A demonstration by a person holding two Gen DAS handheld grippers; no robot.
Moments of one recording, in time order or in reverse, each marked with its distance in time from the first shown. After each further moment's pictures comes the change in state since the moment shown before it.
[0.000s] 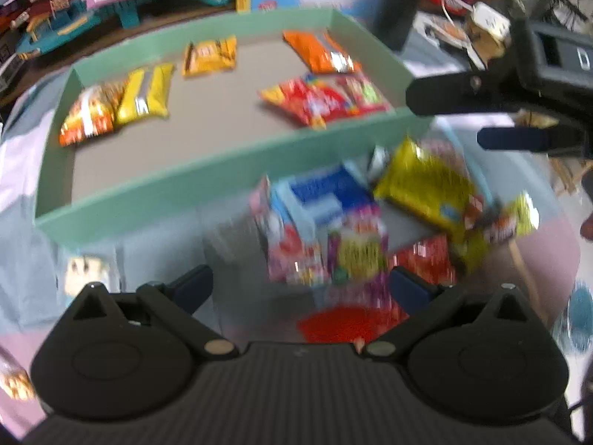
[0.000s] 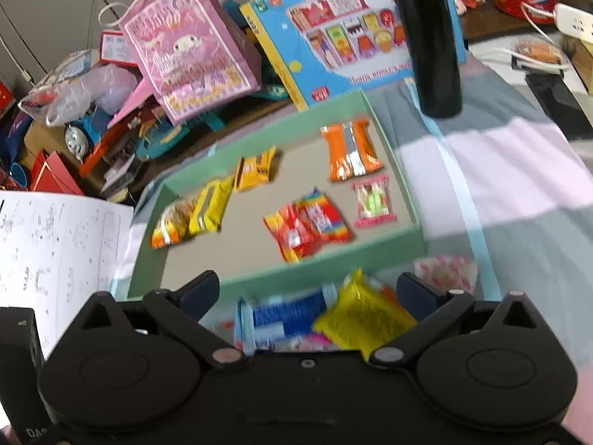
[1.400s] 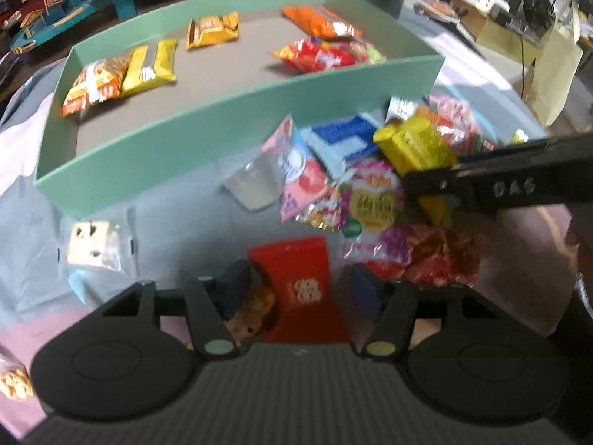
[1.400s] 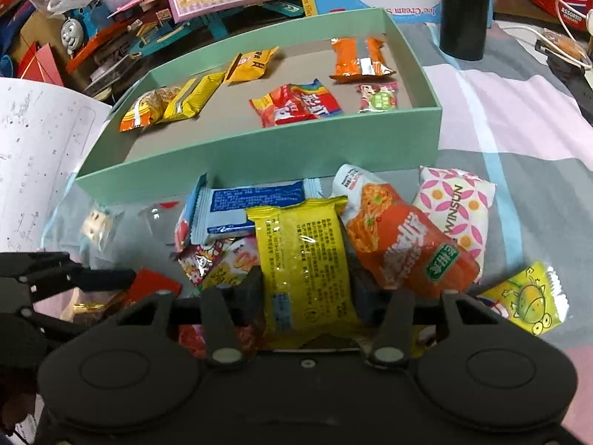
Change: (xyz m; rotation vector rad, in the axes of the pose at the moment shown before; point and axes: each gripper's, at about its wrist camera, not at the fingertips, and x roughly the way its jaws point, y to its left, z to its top) left arm 0.008 0.023 -0.041 0.076 -0.010 -0.004; right arm 0.048 0.003 -0.067 -0.214 0.134 -0.092
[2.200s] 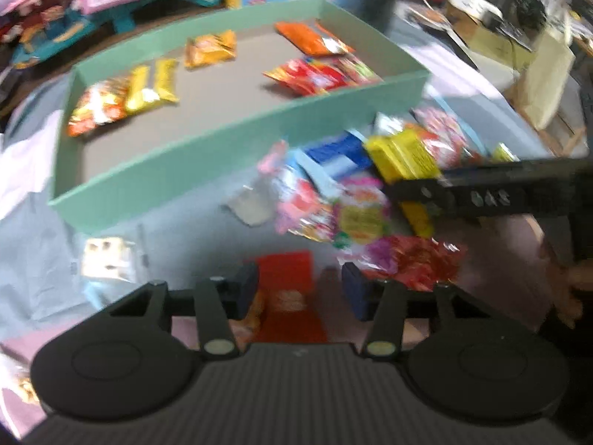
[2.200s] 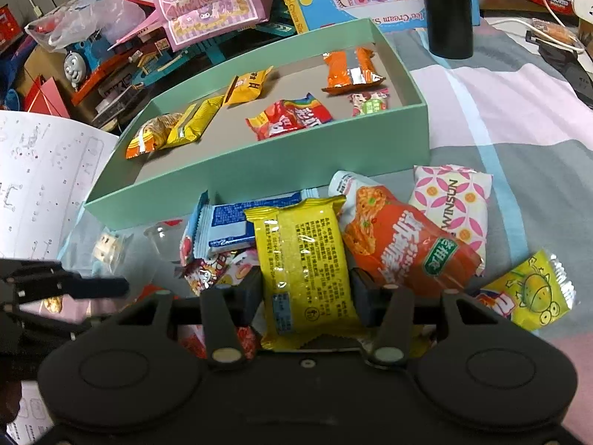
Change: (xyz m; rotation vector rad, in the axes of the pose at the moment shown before) left arm -0.019 -0.006 0.011 0.023 0.004 -0.018; right arm -0.007 -0.014 -0.013 0.086 -0.074 0.058
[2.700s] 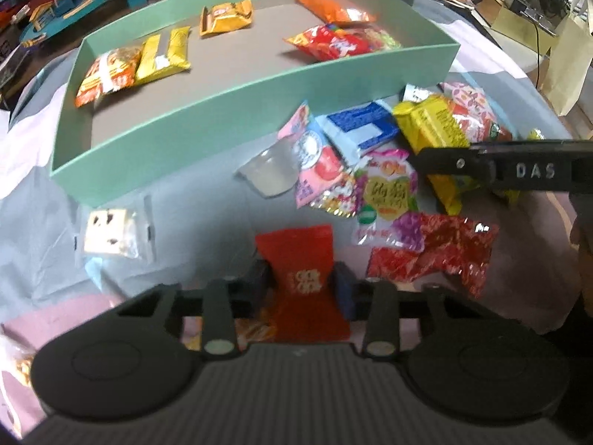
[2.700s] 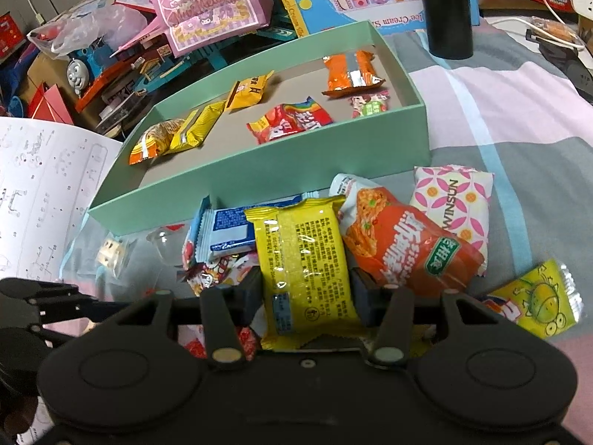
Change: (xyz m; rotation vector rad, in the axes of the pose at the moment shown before) left arm 0.019 0.005 -0.007 -0.028 0.053 0.059; right arm -0.003 0.002 -0.006 0.015 -0.018 0.010
